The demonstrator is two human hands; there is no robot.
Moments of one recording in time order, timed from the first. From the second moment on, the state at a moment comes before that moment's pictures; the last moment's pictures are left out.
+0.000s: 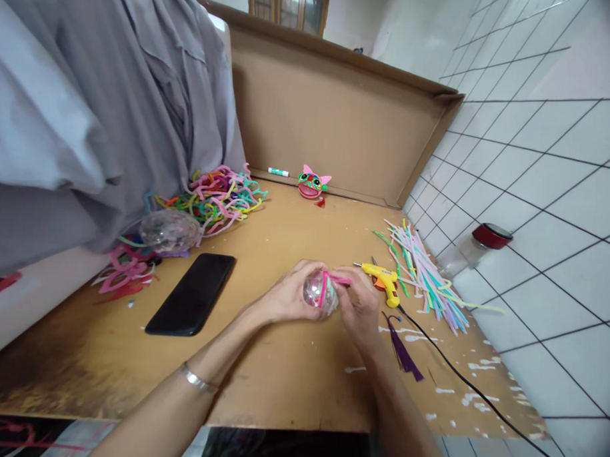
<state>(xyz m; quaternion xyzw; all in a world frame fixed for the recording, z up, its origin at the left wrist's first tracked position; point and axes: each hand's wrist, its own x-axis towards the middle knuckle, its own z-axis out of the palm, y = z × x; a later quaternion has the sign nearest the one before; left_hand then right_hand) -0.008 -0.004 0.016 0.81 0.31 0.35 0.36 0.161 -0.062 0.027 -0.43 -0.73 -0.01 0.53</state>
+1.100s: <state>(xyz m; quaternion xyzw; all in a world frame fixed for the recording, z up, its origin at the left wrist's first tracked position) -0.002 -0.003 0.012 0.77 0.34 0.37 0.39 0.150 -0.083 0.036 -0.42 -0.67 -0.24 0.56</state>
